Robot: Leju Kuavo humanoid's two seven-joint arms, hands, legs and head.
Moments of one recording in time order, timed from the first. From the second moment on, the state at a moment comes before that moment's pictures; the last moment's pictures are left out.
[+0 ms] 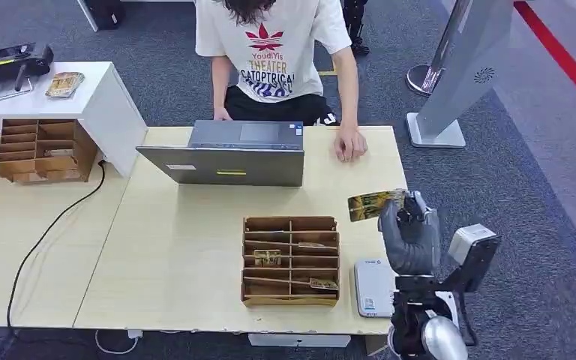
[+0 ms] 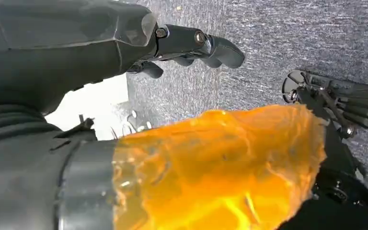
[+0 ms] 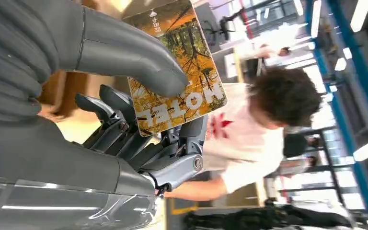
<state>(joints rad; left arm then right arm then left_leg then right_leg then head) -0.13 -0.19 1.38 -0.19 -1.08 -0.24 0.23 -0.03 0.04 0.28 -1.75 -0.21 -0.18 -0.24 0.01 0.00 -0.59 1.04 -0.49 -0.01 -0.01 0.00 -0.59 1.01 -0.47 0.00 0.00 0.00</state>
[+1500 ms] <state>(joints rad) -0.13 -0.19 1.45 -0.19 -1.02 -0.23 0.22 0.15 -0.03 0.17 -1.58 0.11 -0.36 -0.18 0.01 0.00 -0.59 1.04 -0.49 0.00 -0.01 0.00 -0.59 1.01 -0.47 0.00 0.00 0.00</state>
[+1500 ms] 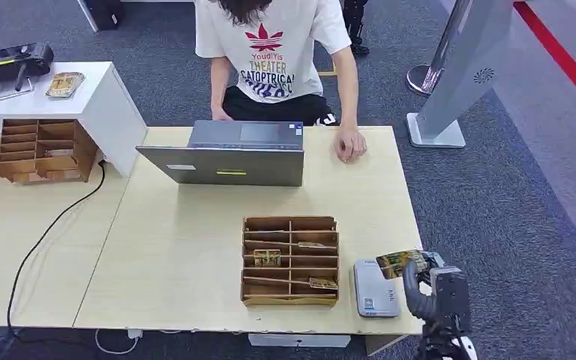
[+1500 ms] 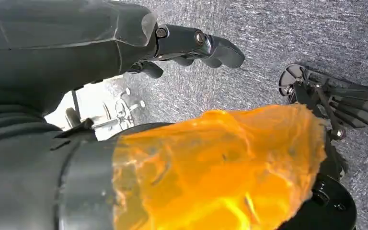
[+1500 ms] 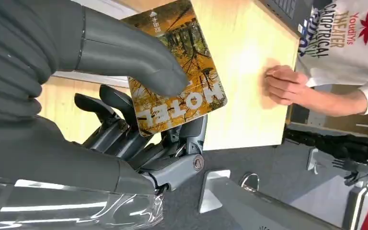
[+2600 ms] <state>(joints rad) -0.13 -0.19 1.45 -0.19 -1.03 -0.22 0.22 0.10 -0.01 0.19 -1.43 0.30 -0.44 -0.13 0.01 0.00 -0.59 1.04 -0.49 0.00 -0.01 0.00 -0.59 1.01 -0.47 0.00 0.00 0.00</state>
